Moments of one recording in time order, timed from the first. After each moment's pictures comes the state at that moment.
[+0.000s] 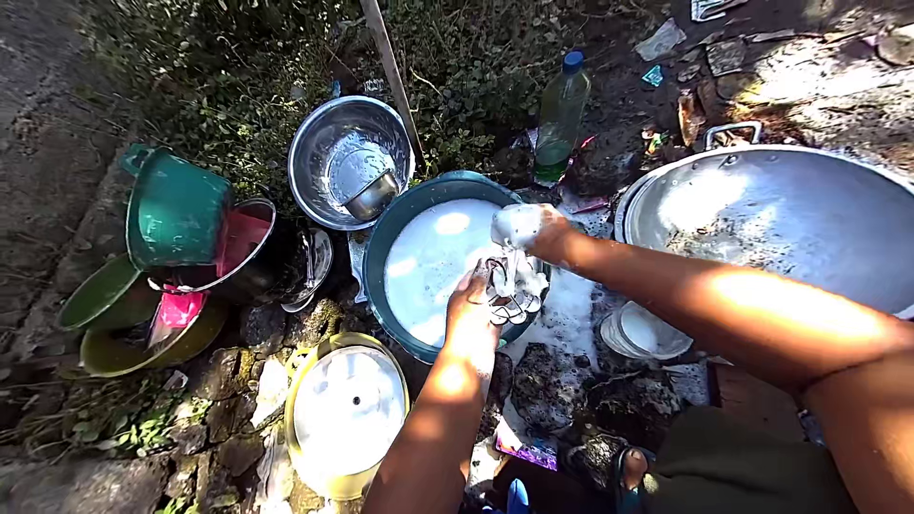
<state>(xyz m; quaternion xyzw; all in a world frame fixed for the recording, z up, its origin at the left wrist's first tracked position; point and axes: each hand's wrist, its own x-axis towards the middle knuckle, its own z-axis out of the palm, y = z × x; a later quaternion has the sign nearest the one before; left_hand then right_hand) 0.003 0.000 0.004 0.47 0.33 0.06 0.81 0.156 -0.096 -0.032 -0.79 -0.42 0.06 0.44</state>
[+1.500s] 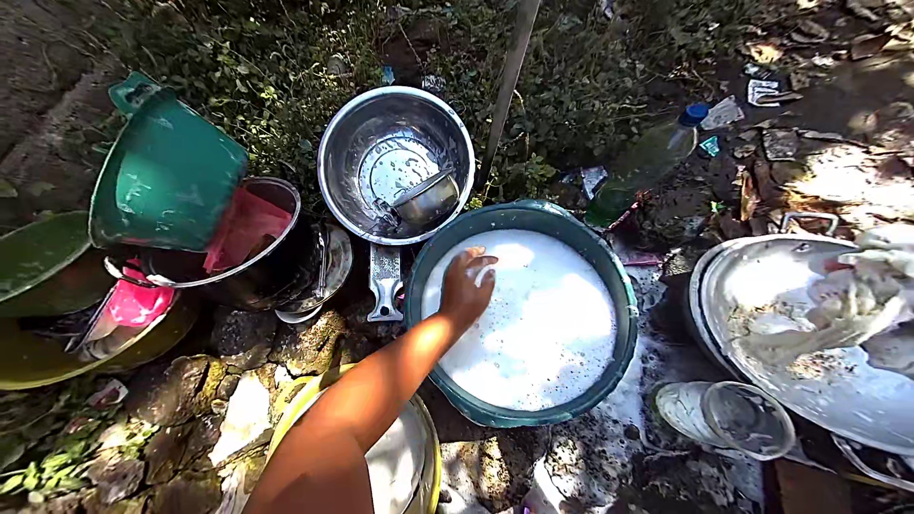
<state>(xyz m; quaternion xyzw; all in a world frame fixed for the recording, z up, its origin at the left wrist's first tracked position) 0.080 0.220 -0.091 0.93 0.04 0.08 0.36 0.143 -0.221 0.014 -0.61 -0.06 0.16 0.77</state>
